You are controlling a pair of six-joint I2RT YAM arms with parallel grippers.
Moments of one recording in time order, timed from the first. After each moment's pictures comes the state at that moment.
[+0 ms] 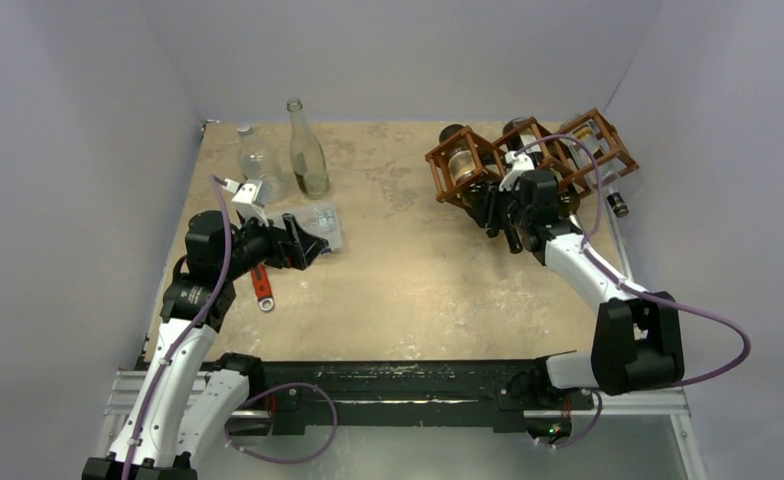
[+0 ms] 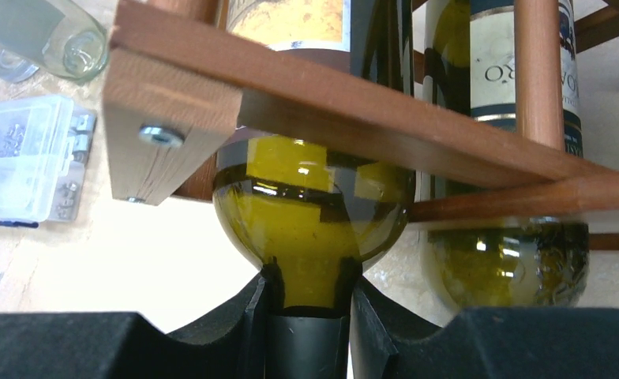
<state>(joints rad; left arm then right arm) -0.14 0.72 0.77 -0.41 0.49 -0.33 0.18 1.38 0.84 0.00 -0.26 0.21</state>
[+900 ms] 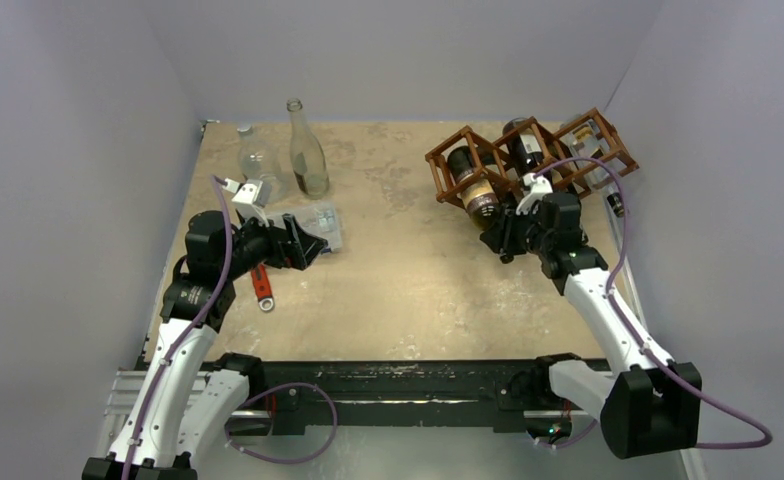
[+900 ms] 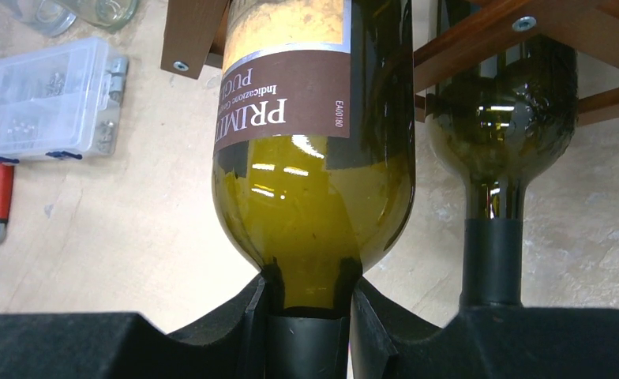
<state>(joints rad) -0.14 0.72 0.77 -0.41 0.48 -0.31 0.13 1.08 0.73 -0.25 -0.33 0.21</state>
